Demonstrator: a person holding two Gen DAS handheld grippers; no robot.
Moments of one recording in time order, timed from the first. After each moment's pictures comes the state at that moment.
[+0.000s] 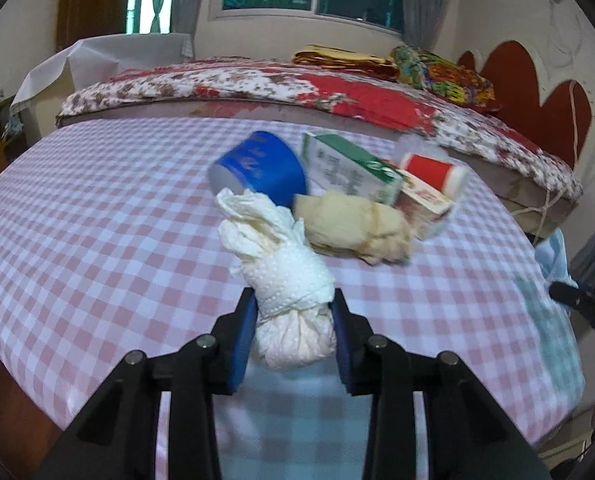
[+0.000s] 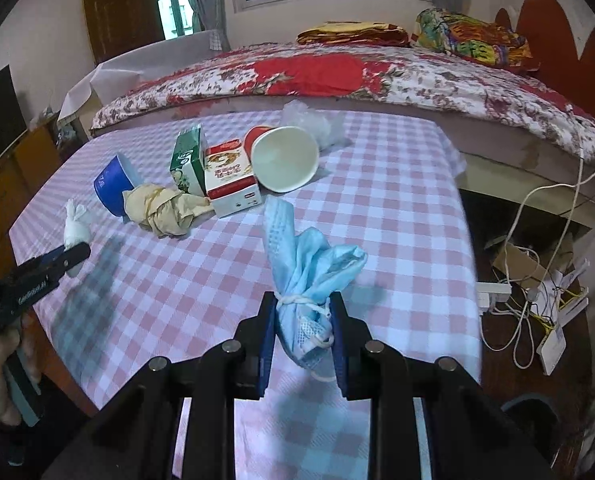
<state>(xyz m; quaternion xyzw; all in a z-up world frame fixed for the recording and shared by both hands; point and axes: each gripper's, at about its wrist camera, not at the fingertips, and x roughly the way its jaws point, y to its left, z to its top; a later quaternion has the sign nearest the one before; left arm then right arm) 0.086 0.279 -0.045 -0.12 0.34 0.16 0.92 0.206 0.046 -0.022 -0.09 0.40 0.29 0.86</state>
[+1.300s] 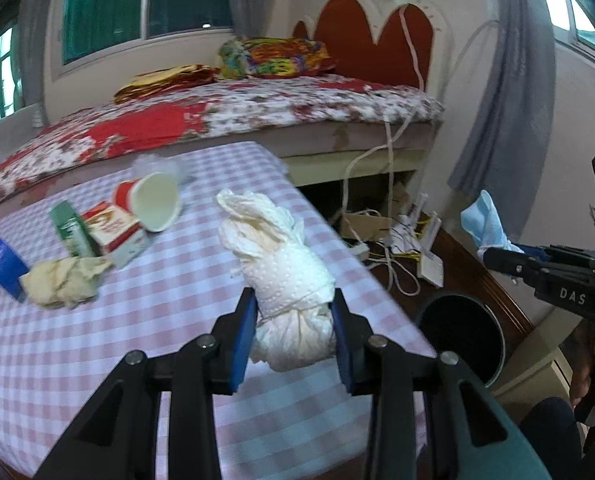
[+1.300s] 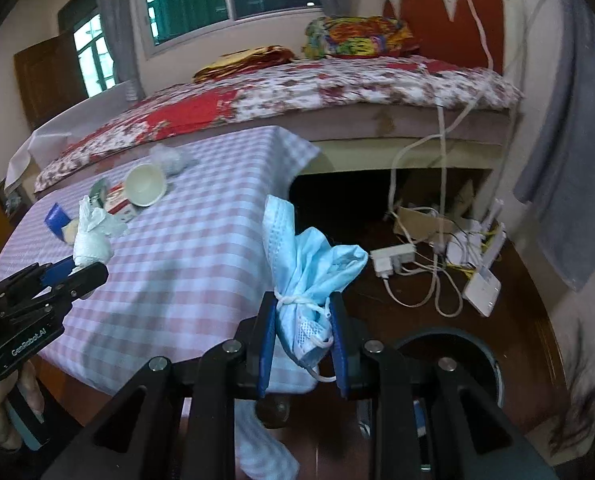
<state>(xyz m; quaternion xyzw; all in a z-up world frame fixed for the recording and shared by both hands) 0.130 0.045 -0.012 0.00 0.34 -0.07 0.94 0.169 -0.158 0.000 -0.01 0.38 0.16 0.91</state>
